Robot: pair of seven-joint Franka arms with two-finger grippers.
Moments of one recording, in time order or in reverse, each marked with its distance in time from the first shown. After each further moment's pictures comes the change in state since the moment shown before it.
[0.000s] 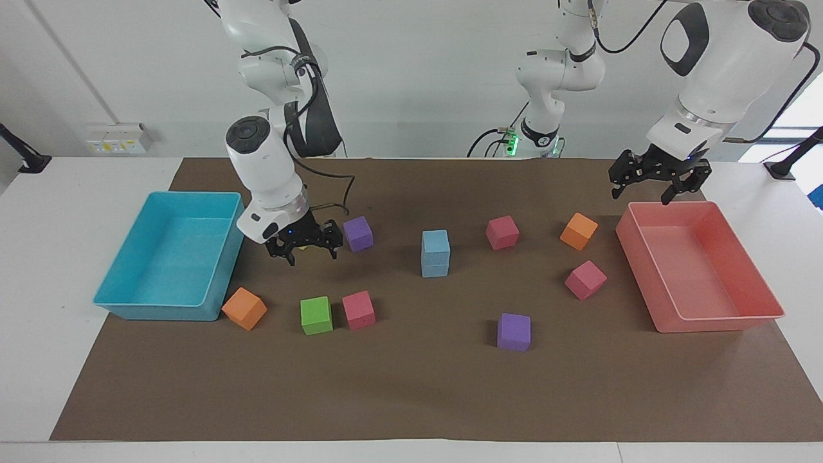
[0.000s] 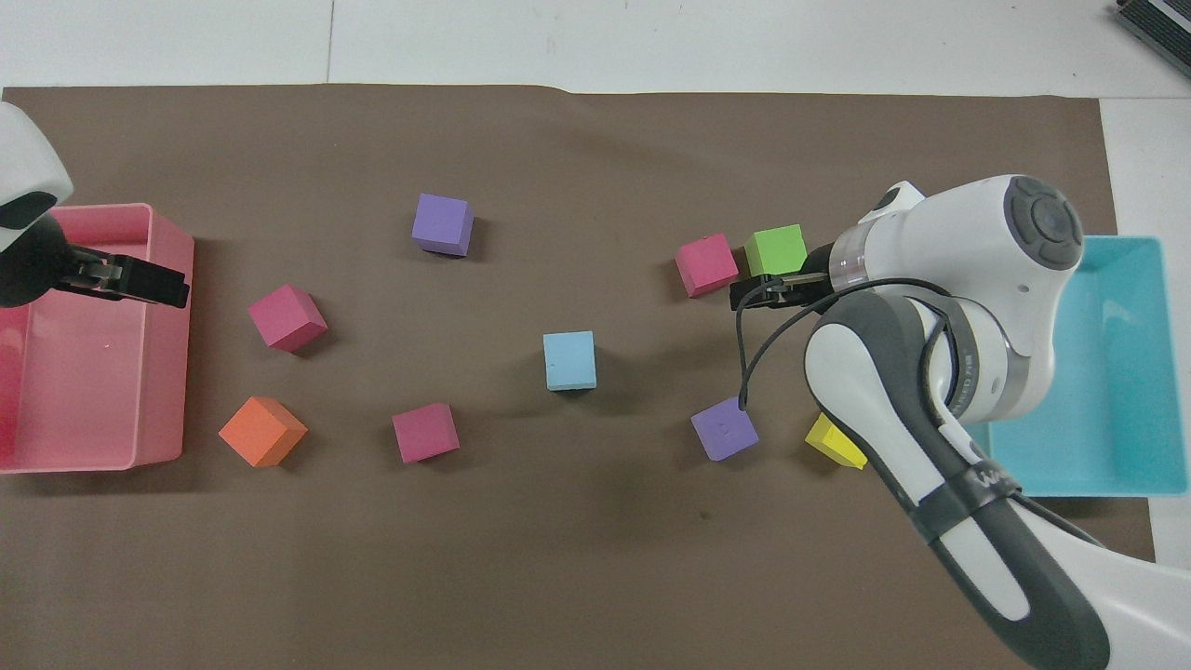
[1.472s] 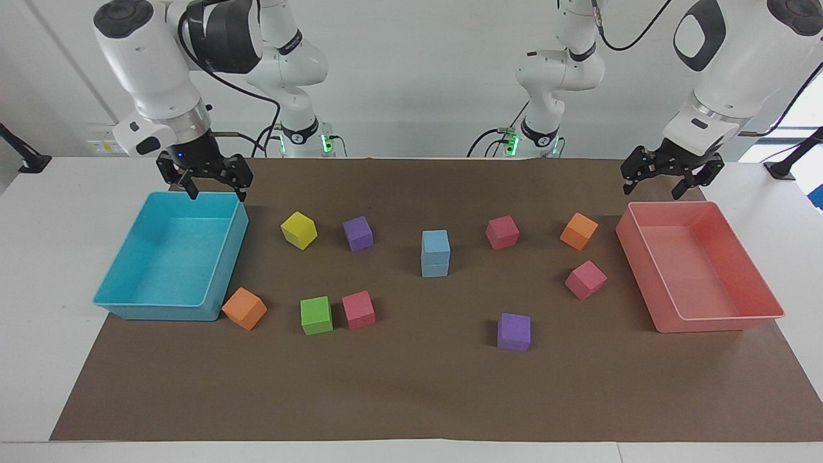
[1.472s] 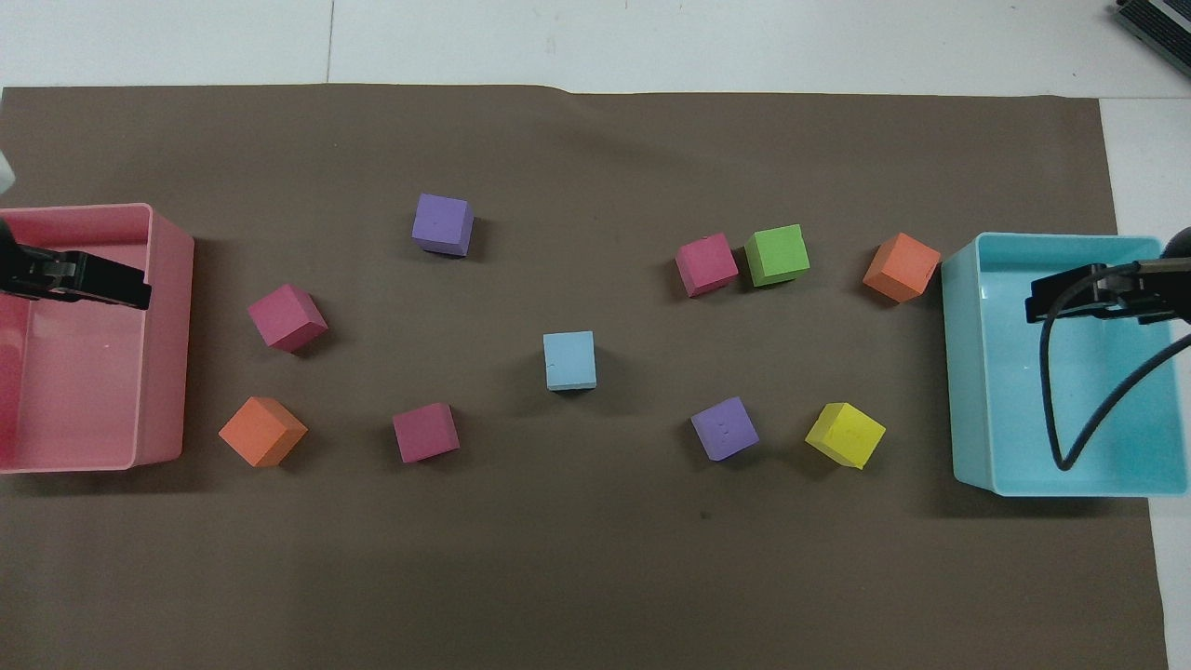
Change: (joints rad) left arm 0.037 -0.045 -0.005 -0.003 0.012 -0.019 -0.037; right arm -0.180 -0.193 -0.002 0.295 -0.116 -0.537 -0.026
